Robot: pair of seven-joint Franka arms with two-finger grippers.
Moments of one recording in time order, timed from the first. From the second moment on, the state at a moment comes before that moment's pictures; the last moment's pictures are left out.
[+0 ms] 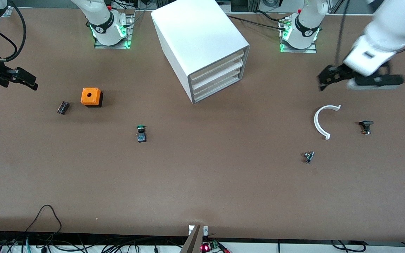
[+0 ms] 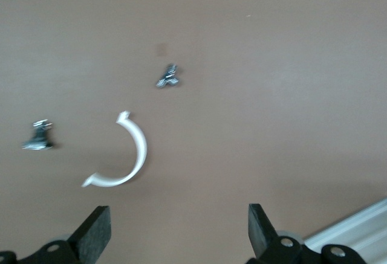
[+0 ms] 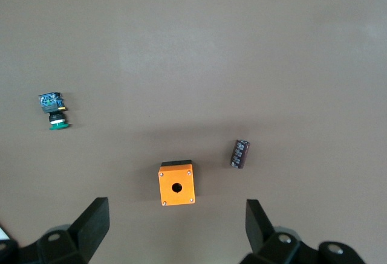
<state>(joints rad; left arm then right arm) 0.12 -0.17 -0.22 -1.86 -0.03 1.74 -0.15 -0.03 -0.08 -0.03 -1.83 -0.05 1.74 0.01</state>
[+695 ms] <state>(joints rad) 0.12 -0.11 -0.14 -1.69 -0.03 1.55 -0.05 -0.04 -0.09 -0.03 -1.81 -0.05 1.75 0.01</state>
